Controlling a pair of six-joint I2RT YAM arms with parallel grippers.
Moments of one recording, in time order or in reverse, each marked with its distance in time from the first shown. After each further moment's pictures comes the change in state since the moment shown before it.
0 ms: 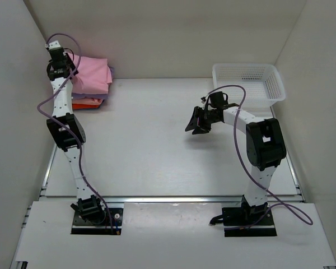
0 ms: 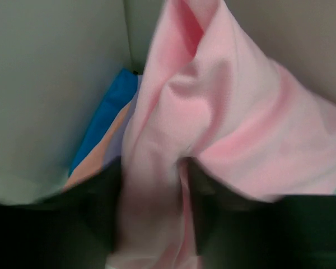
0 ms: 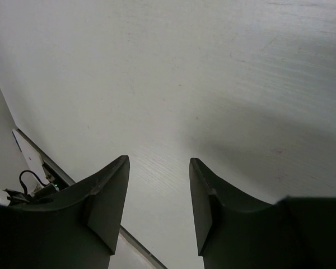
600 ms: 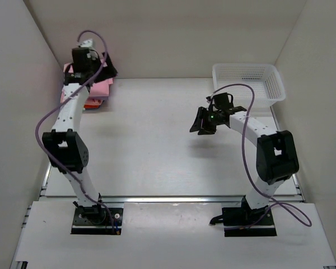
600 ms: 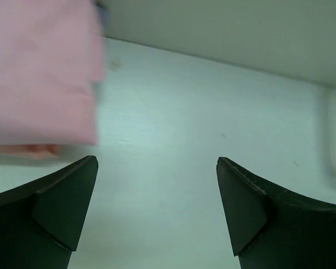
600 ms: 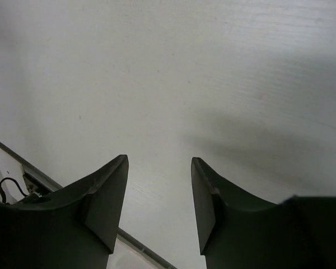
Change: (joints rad) left arm -0.210 -0.552 -0.594 0.019 0.259 -0.101; right arm 0.027 -0.185 -0.099 -0.034 0.142 -0.004
